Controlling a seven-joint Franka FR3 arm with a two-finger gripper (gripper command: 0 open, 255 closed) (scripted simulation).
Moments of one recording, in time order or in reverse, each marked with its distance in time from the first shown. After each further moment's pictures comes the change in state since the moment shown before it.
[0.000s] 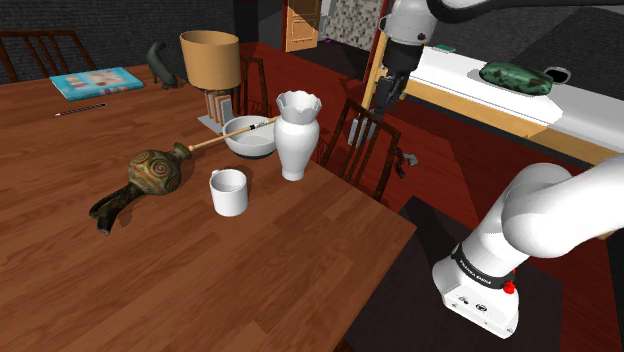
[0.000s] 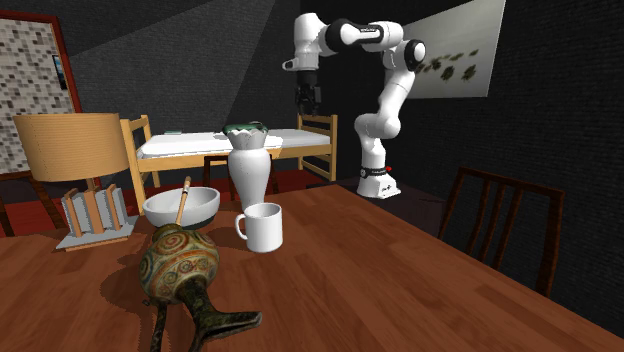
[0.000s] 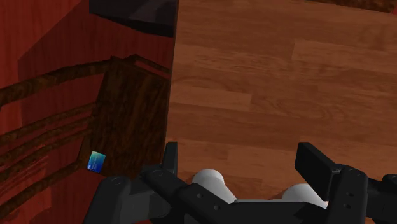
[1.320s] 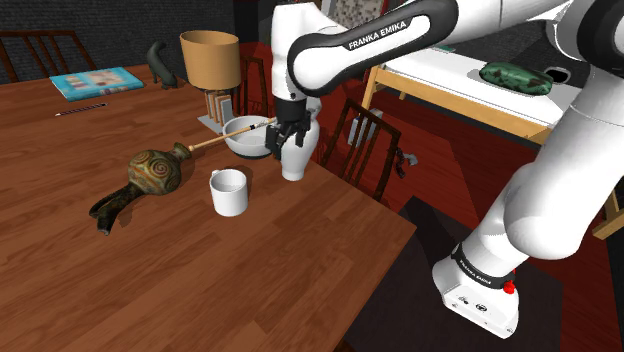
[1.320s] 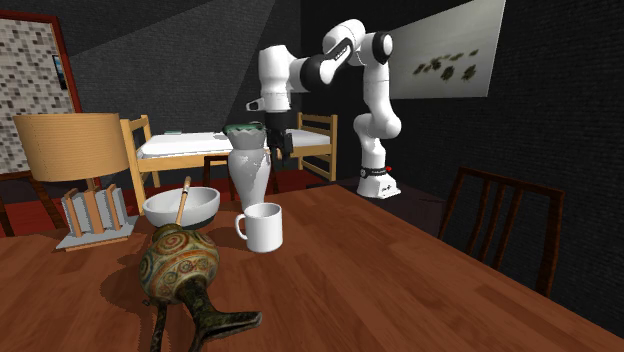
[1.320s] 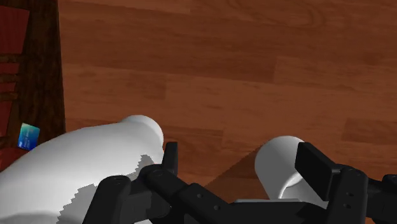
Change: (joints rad) arm 0.074 0.689 0.188 0.324 -0.045 0.352 0.318
